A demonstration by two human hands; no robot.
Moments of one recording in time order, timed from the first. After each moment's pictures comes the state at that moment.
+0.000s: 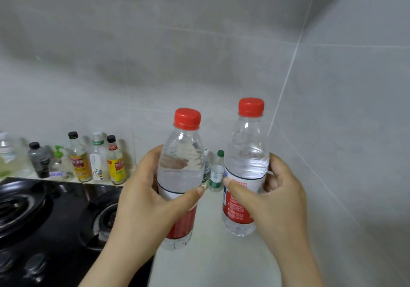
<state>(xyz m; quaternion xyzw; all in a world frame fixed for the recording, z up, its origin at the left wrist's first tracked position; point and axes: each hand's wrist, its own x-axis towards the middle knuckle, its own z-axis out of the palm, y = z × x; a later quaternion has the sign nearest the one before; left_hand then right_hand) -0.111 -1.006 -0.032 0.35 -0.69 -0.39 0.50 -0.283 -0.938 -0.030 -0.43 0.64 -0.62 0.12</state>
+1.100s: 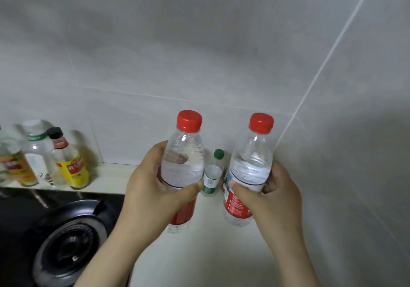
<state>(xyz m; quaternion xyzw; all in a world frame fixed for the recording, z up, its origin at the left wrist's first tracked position) -0.217 -1.198 -0.101 0.38 -0.68 -0.45 0.44 -0.394 -1.112 -0.107 -0.36 0.72 -0.57 0.14</state>
